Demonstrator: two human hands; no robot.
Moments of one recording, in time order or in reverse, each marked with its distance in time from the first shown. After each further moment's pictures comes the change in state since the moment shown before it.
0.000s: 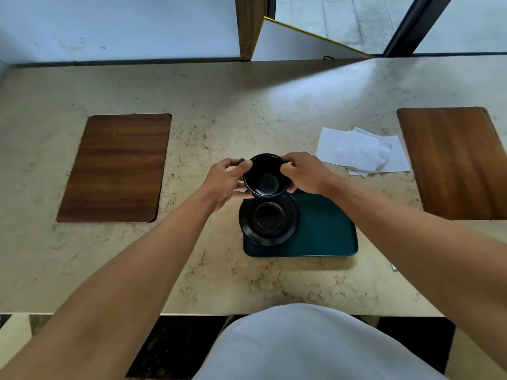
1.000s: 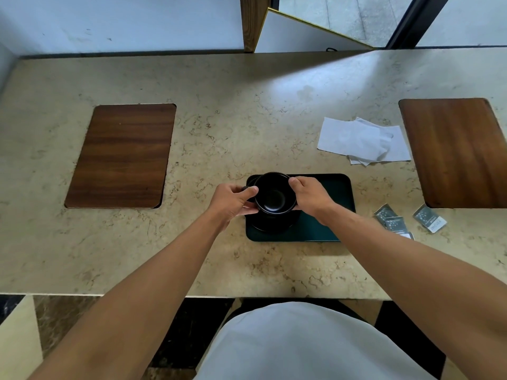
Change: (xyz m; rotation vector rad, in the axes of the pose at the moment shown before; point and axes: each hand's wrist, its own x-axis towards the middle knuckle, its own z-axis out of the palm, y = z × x) left_hand -0.037 -0.067 0.000 0.063 0.080 -0.054; right_hand -0.038 0.045 0.066 0.331 0.093 0.246
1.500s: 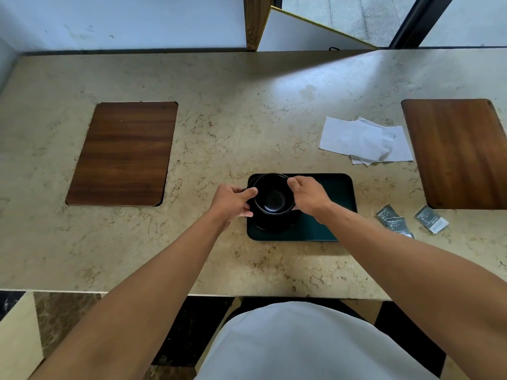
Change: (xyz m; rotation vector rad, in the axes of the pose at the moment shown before) left_hand 0.004 -0.005 -0.001 0.131 0.088 -0.015; right_hand 0.000 -0.005 0.005 -0.142 0.023 -0.001
